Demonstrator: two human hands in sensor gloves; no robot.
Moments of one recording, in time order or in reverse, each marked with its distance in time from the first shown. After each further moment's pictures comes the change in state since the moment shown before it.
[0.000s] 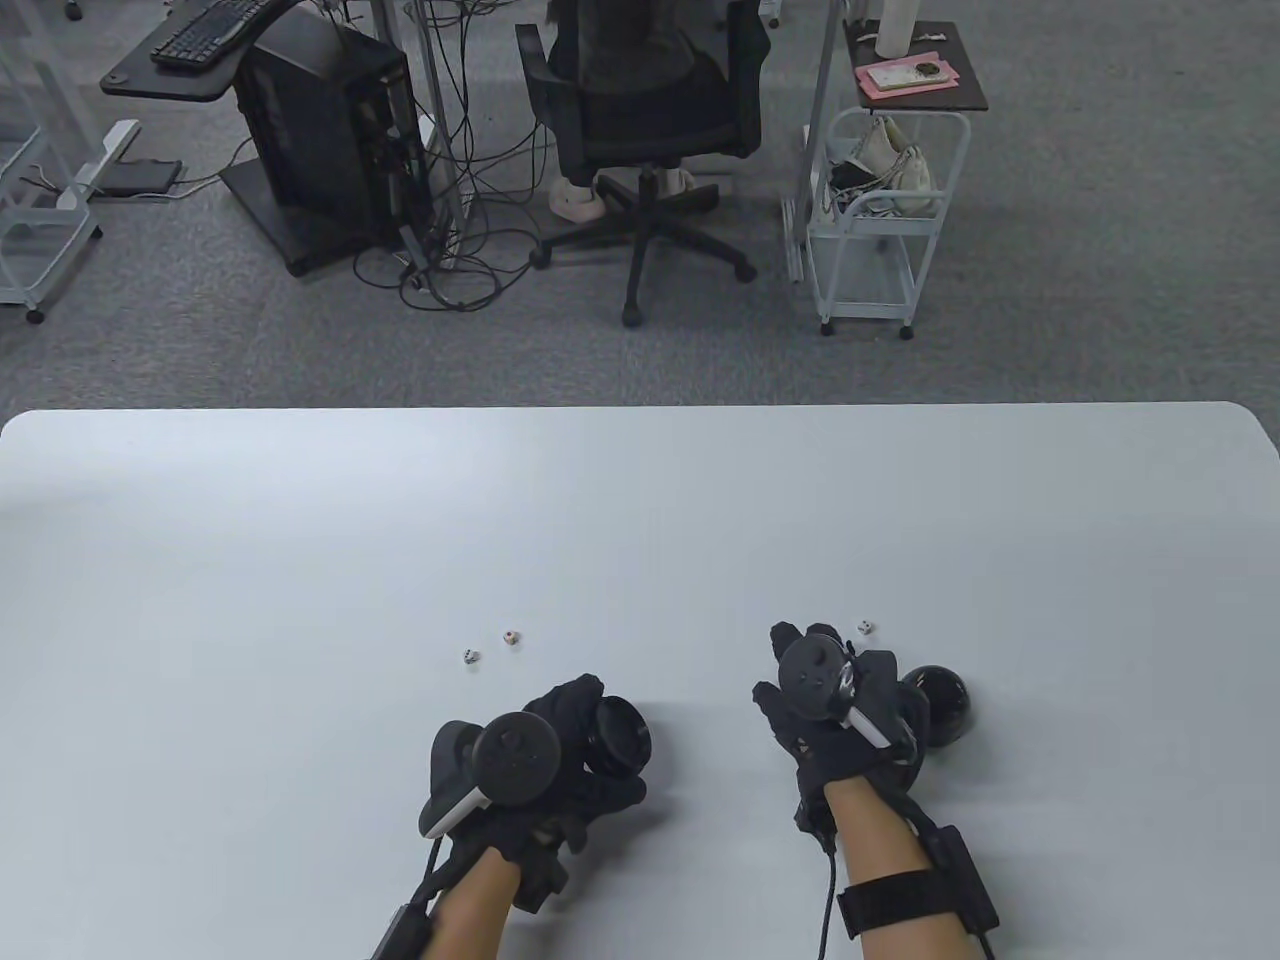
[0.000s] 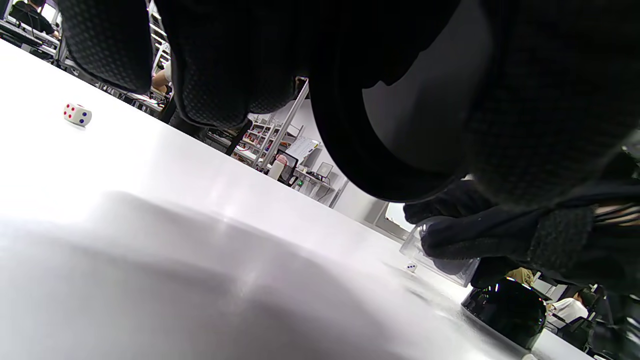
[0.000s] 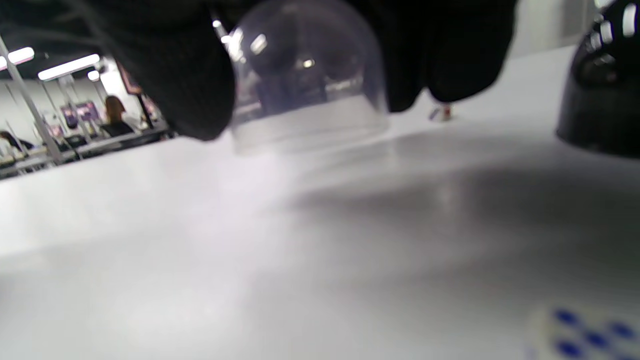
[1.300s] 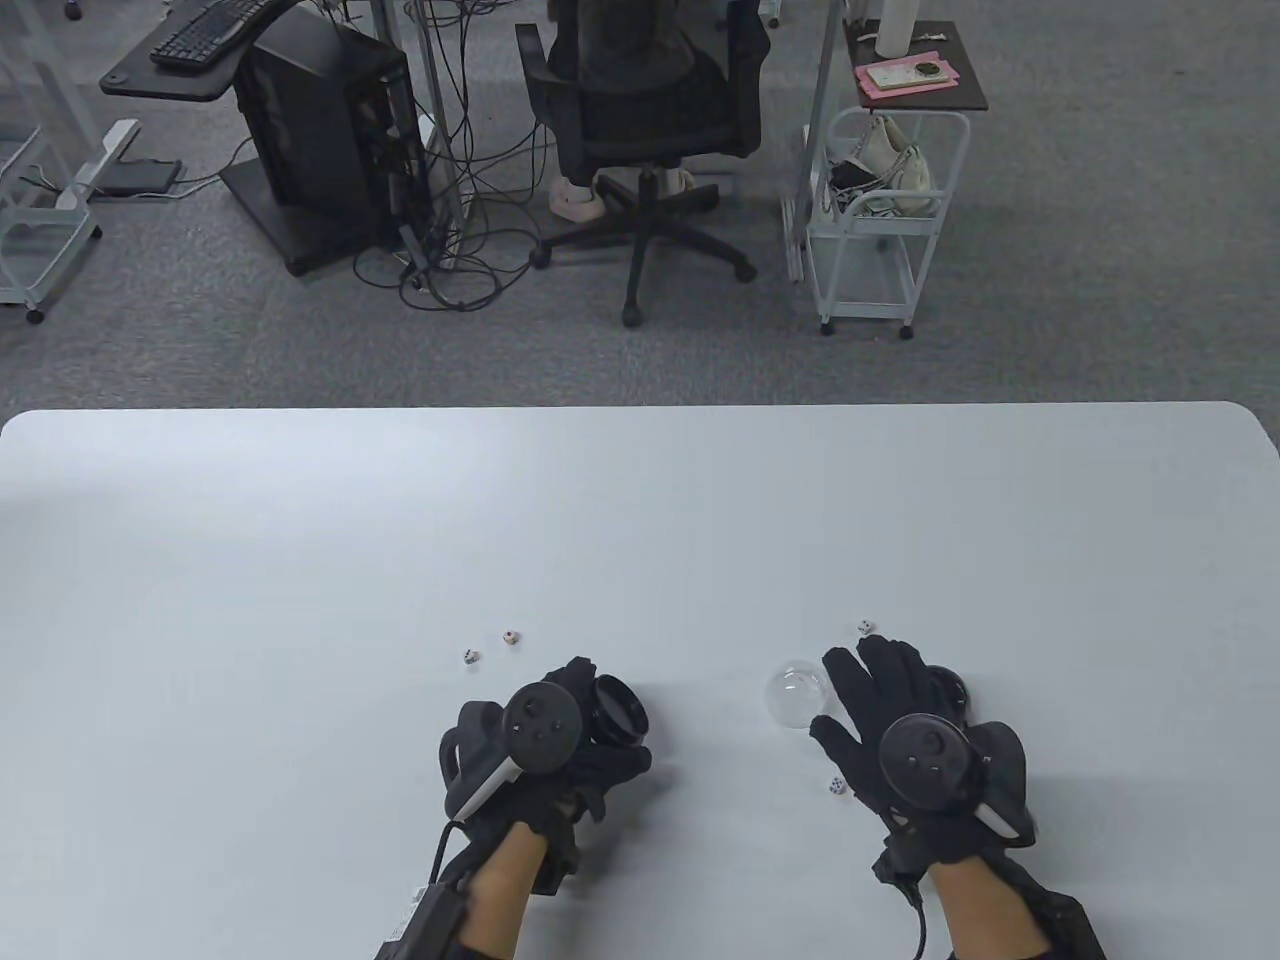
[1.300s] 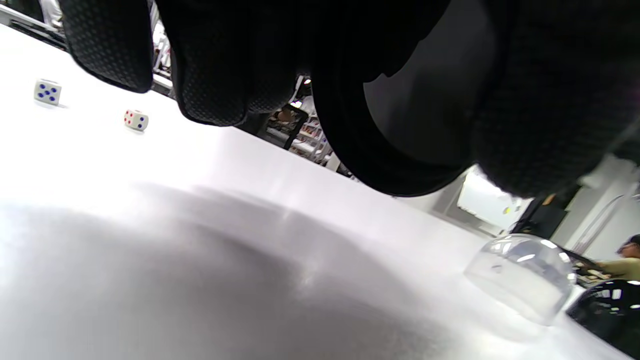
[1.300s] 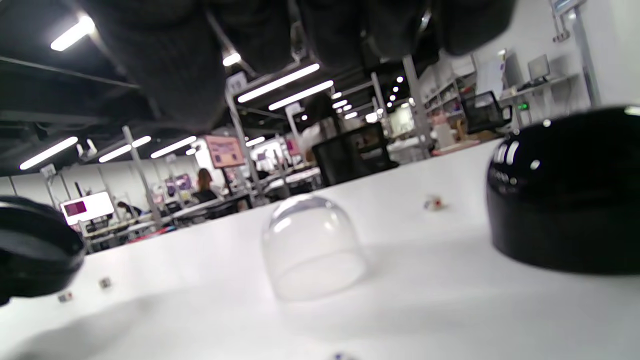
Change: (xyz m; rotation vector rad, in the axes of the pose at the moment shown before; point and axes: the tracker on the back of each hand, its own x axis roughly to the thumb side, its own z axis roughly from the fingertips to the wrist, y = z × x) left_hand 0.002 -0.005 -0.025 -0.041 0.238 -0.081; right_hand -0.049 -0.037 0.072 -0.216 -0.264 -0.107
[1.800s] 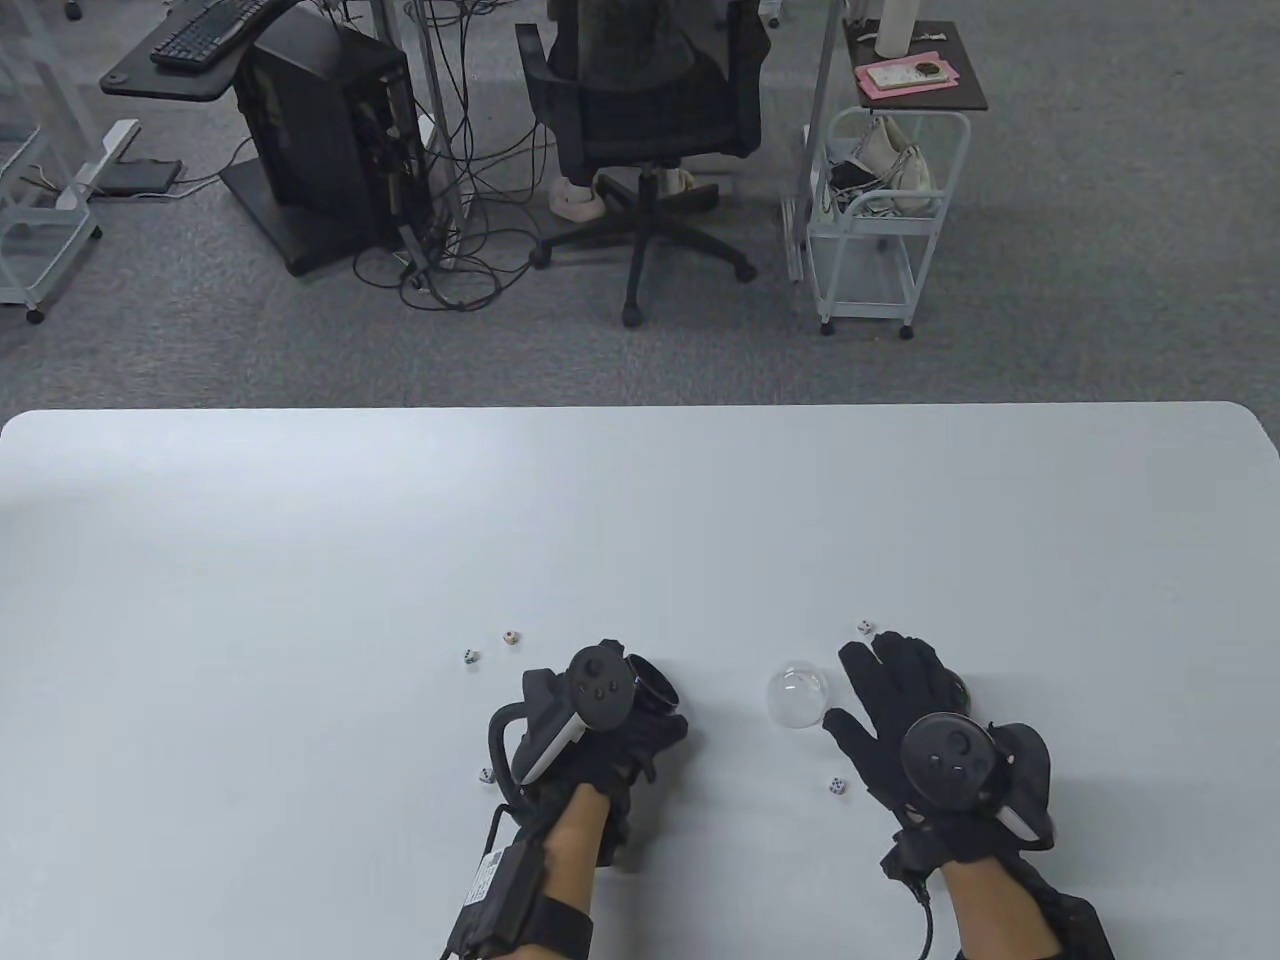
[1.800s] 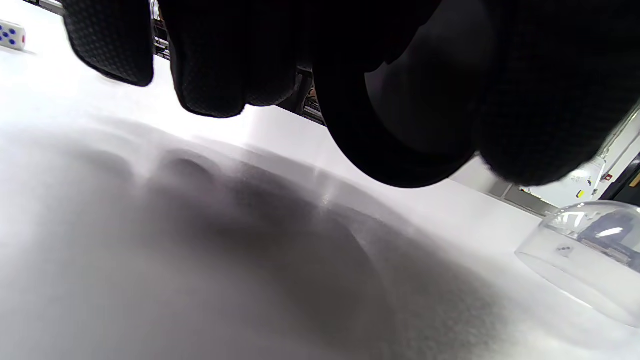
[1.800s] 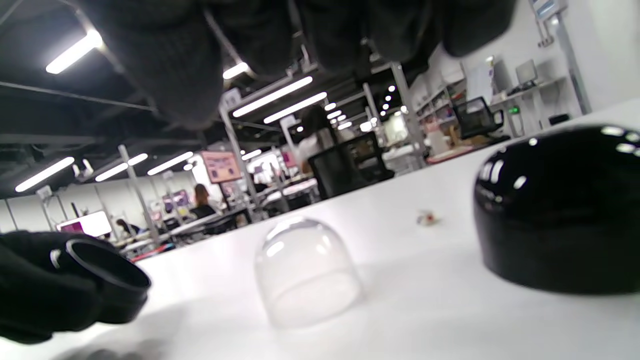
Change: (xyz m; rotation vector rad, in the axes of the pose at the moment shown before) left_hand 0.025 -0.026 -0.034 -0.051 0.130 -0.025; right_hand -0.010 -0.008 0.003 -0.035 0.022 -0.032
